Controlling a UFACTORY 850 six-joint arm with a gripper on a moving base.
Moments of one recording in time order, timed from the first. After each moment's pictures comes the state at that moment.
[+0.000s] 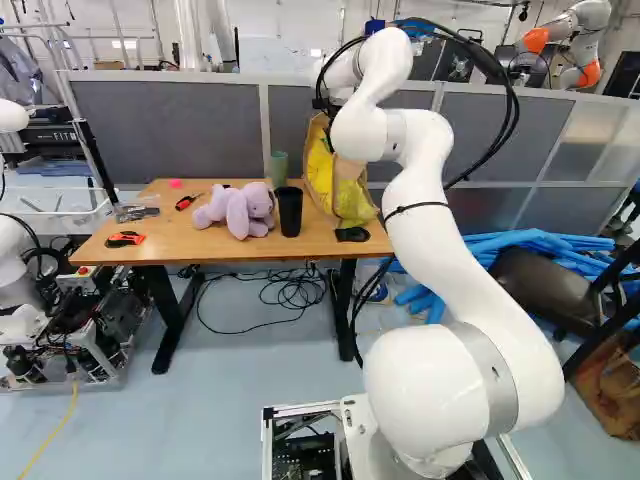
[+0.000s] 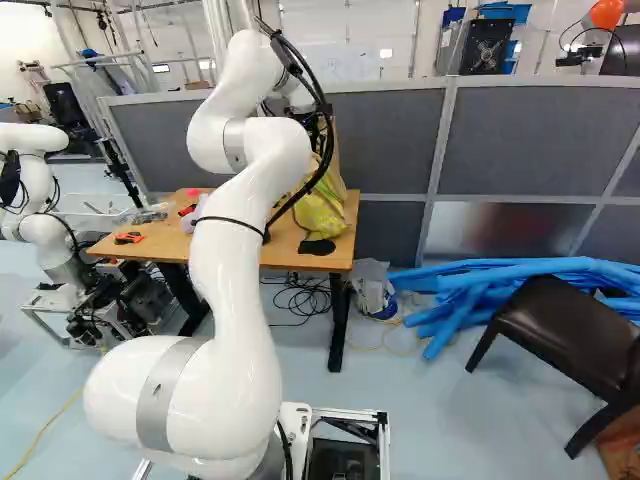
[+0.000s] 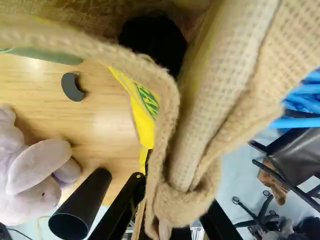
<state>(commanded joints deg) 0.3 -57.4 -139.1 -3.9 -74.9 0.0</state>
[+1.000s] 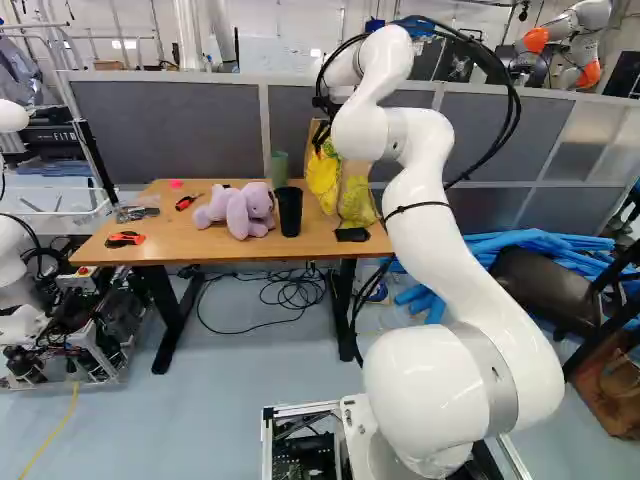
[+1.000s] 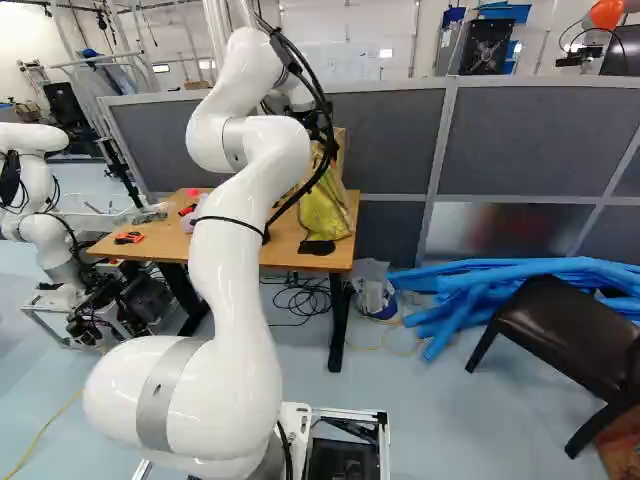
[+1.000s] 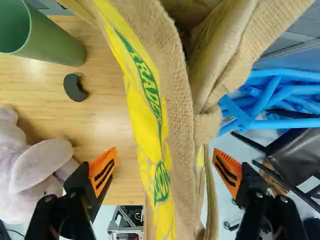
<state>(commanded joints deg) 0.3 -56.3 -139.1 -3.9 -74.9 0.0</state>
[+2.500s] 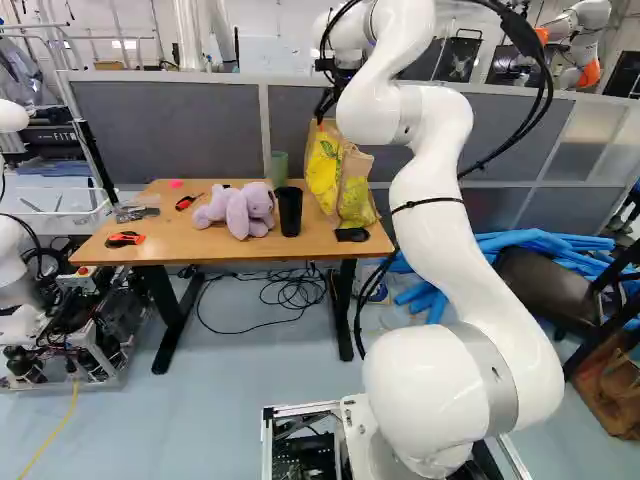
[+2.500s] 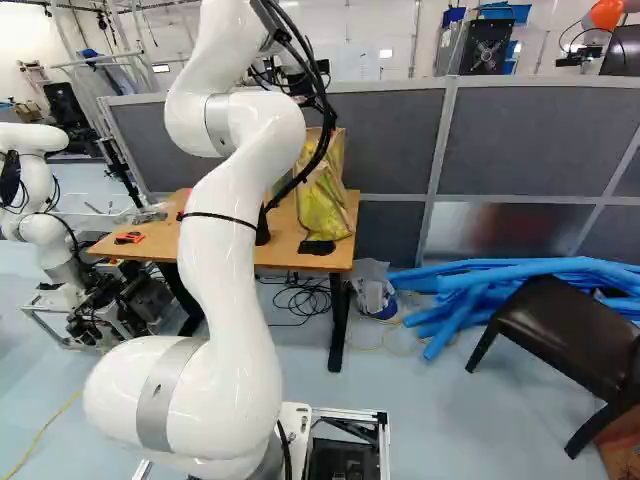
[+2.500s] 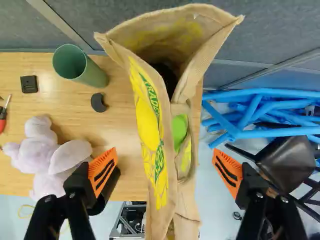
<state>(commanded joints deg) 0.3 -49.1 -140.9 -3.9 -74.9 0.0</state>
